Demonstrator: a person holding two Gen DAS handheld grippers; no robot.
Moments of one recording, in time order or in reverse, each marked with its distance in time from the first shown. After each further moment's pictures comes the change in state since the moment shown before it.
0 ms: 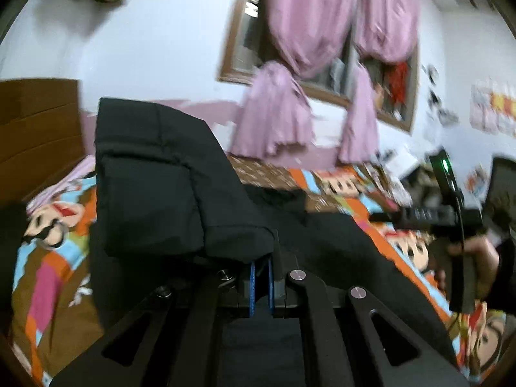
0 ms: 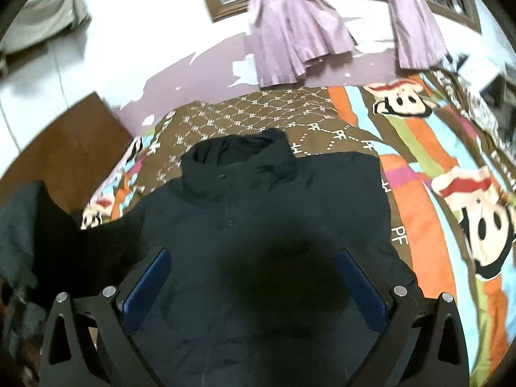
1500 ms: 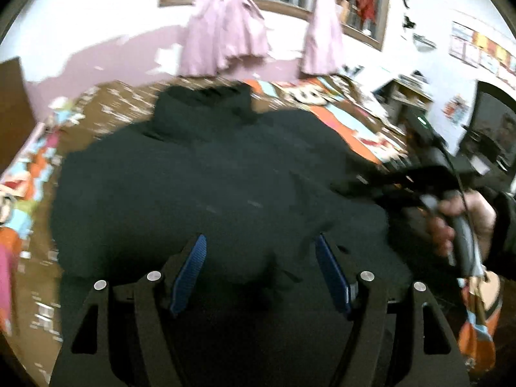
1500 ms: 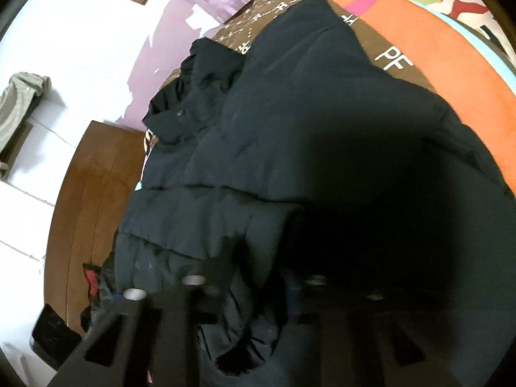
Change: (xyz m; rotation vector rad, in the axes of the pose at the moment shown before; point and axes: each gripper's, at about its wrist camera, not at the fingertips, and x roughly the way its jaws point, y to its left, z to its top) left arm 0.077 -0.030 -0.079 0.094 0.297 -0.087; right arm 0.060 -0.111 -0.083 0.405 0.275 0.297
